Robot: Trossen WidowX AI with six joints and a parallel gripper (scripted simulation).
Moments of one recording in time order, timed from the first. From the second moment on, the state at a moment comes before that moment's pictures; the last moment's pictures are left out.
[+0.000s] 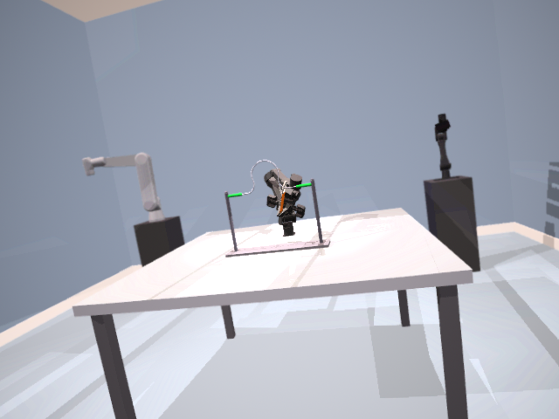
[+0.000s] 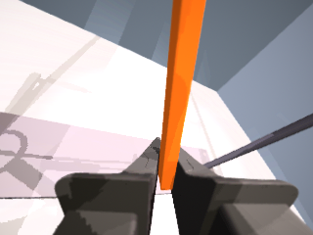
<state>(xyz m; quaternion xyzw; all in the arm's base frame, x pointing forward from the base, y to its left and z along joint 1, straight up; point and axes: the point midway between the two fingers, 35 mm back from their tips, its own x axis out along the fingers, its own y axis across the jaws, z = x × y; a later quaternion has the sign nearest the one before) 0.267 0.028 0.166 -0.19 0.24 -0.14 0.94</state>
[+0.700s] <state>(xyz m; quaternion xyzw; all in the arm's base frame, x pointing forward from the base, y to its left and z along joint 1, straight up) 0.270 0.089 0.155 -0.03 0.25 -0.09 0.96</state>
